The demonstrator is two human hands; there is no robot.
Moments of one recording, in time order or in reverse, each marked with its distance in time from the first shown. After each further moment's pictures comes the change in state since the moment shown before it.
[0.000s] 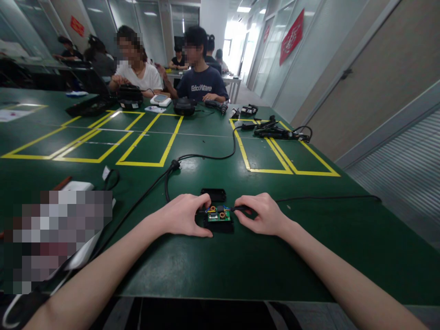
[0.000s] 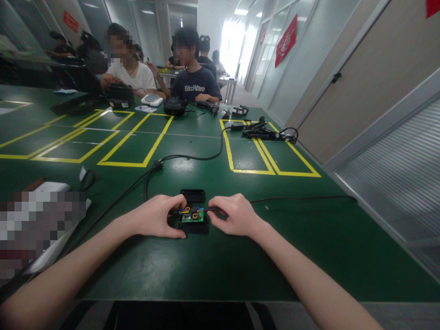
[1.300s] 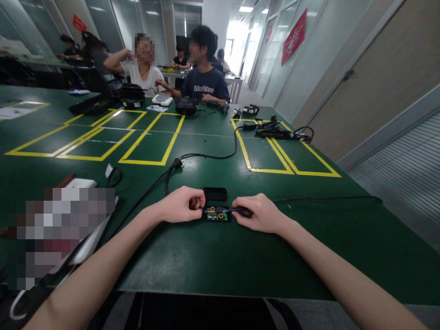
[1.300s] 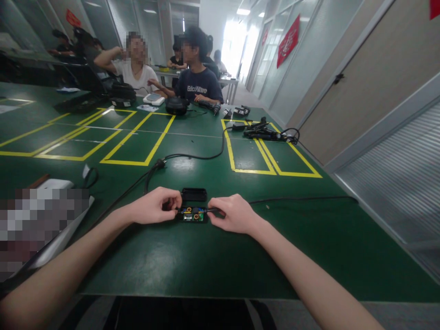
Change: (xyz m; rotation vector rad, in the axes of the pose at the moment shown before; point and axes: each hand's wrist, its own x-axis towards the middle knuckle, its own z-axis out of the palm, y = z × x) left_hand 0.003 -0.016 -0.008 -0.340 -0.025 -0.069; right_hand 0.000 0.006 0.006 -0.011 -0.187 0.078
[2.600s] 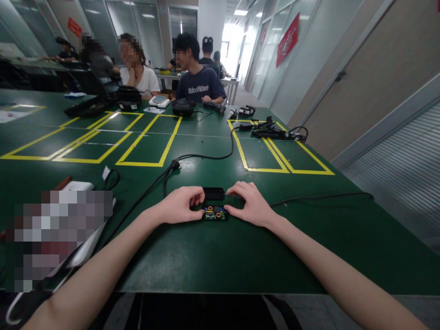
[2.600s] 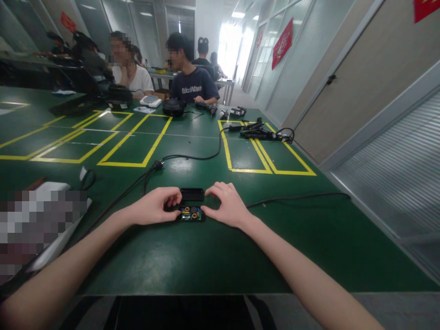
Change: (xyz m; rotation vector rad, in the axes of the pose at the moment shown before) left_hand 0.003 -0.001 0.004 0.091 0.080 0.022; right_hand 0.014 -0.001 0.010 0.018 0.105 0.278
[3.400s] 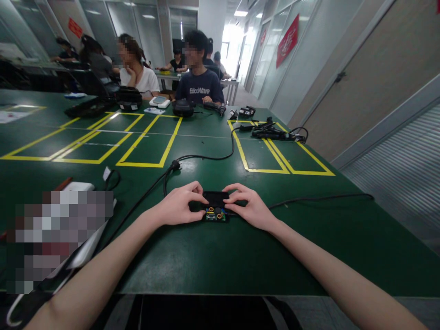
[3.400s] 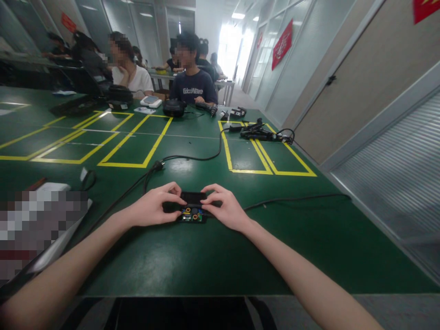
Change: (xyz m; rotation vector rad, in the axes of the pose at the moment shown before) left_hand -0.005 -0.005 0.000 0.142 0.060 0.093; right_hand -0.002 0.002 0.012 0.554 0.078 0.010
